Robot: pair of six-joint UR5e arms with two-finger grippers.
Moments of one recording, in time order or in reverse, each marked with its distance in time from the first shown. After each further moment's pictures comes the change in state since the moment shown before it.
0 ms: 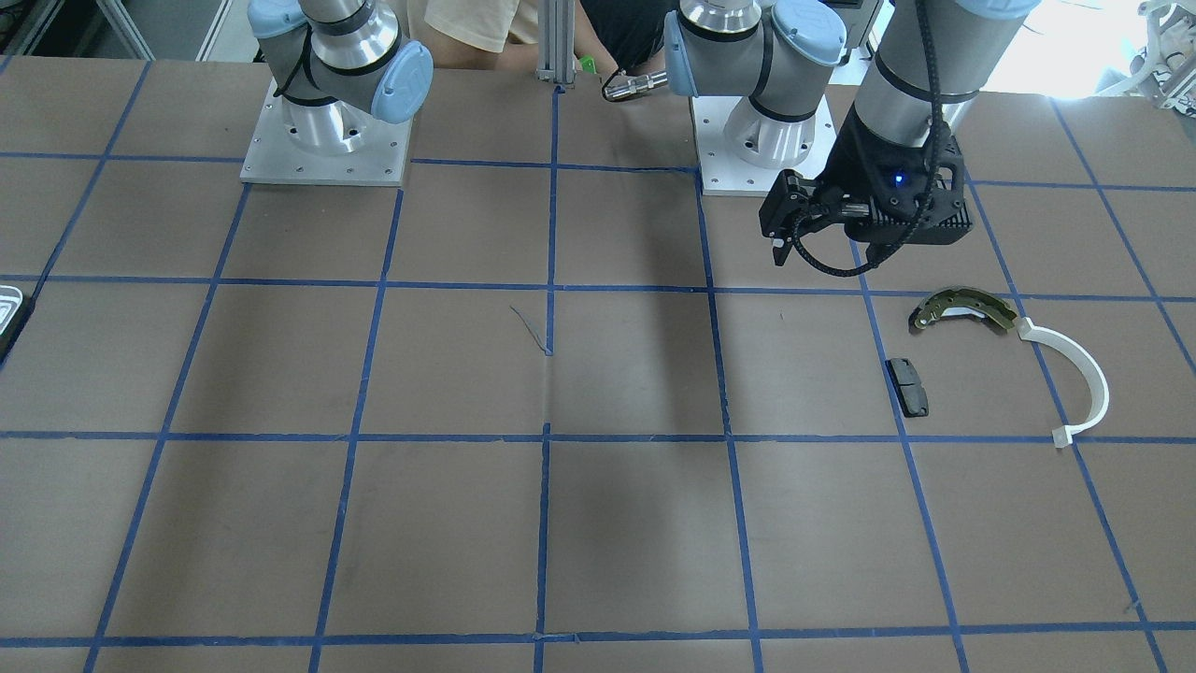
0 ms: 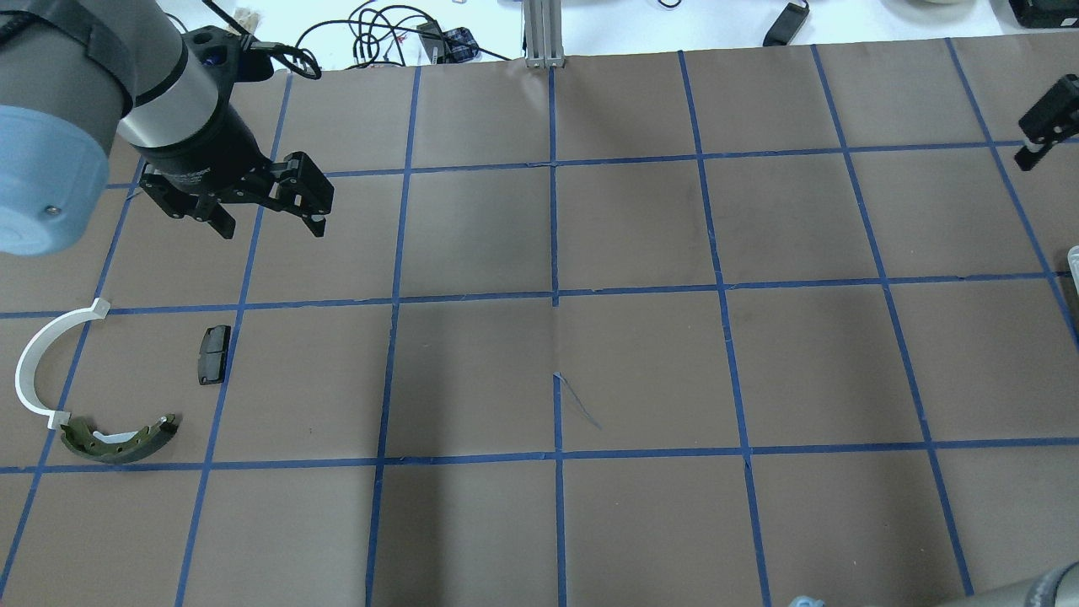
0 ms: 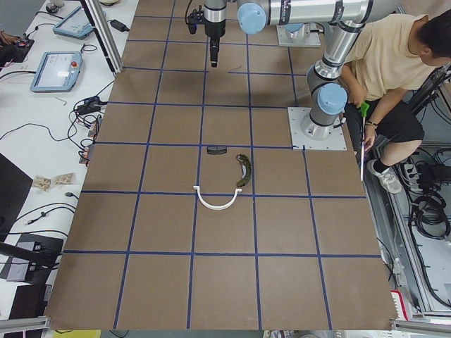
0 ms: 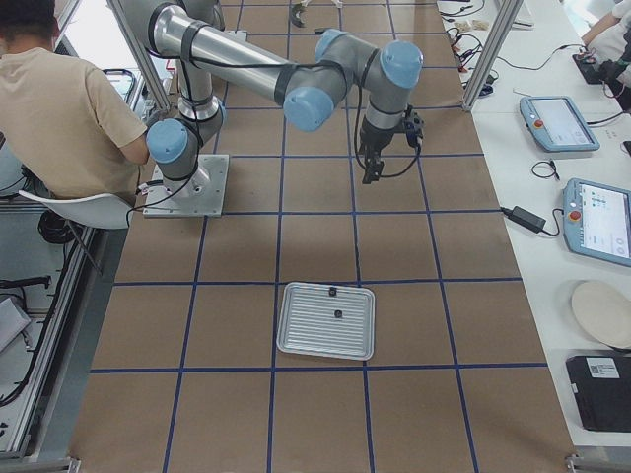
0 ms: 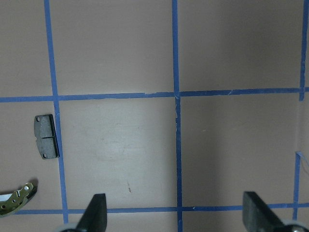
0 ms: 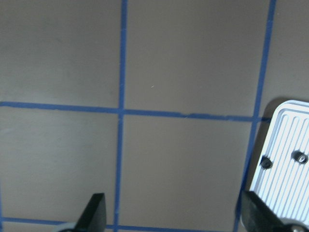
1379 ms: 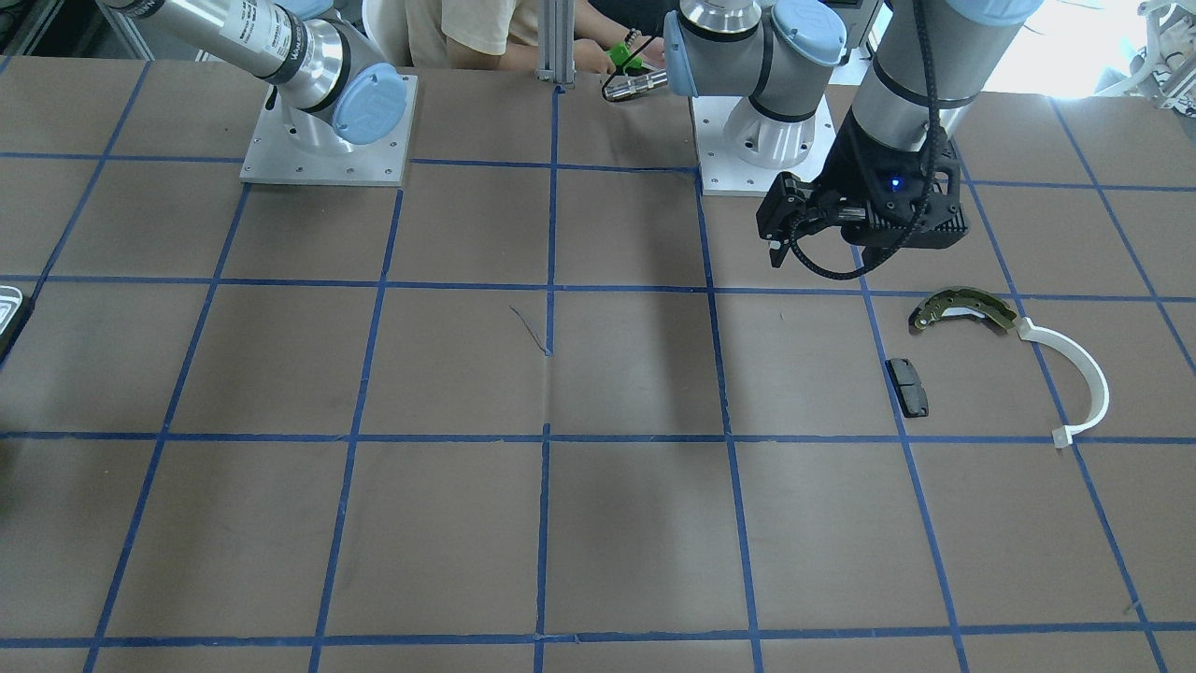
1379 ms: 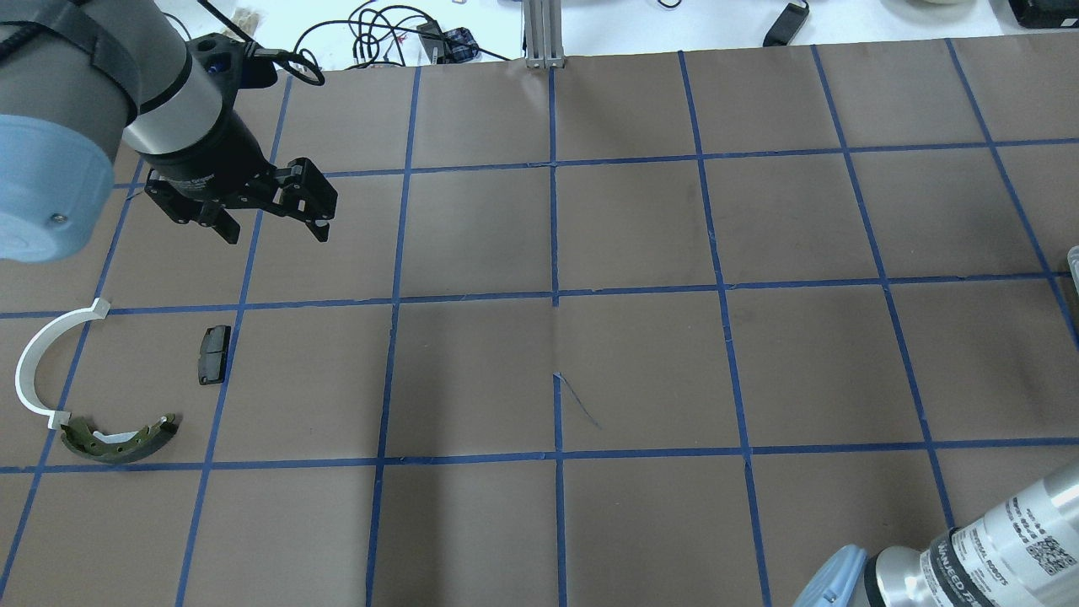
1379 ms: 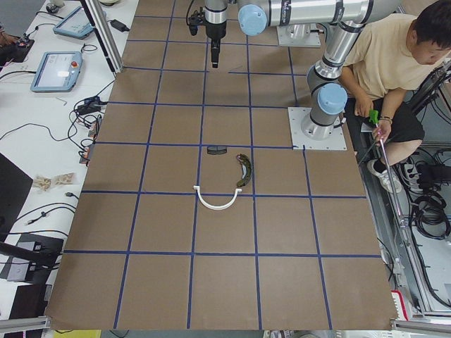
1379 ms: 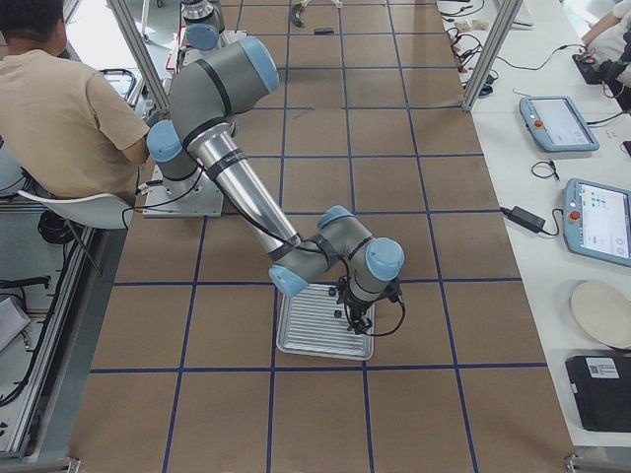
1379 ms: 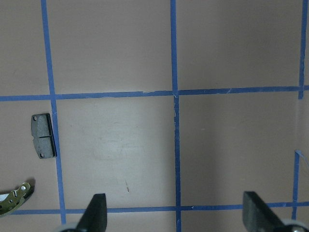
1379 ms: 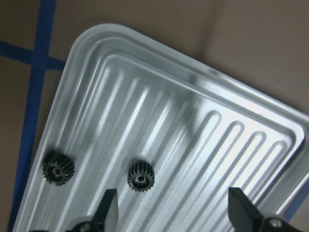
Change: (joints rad) left arm -0.002 0.003 -0.018 0.009 -0.011 0.002; right arm -0.291 0.374 0.024 -0.402 -0.165 -0.522
